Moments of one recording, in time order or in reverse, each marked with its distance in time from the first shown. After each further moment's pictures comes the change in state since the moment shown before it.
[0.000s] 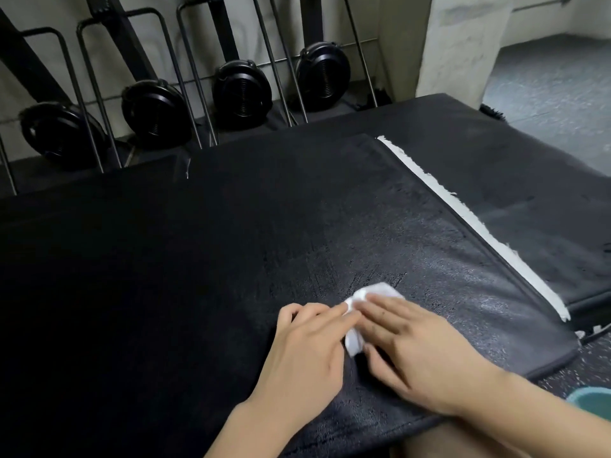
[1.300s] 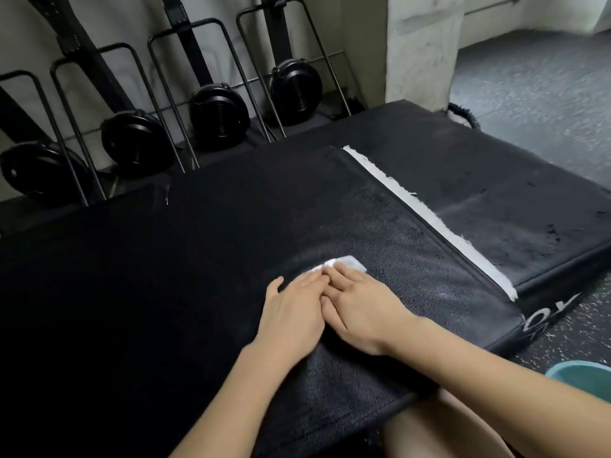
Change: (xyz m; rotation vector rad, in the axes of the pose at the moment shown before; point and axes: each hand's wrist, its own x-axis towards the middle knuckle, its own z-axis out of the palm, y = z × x) left_hand 0.067 0.011 -0.001 0.193 -0.249 -0.172; right_hand 0.046 0.013 0.018 0.049 0.032 0.192
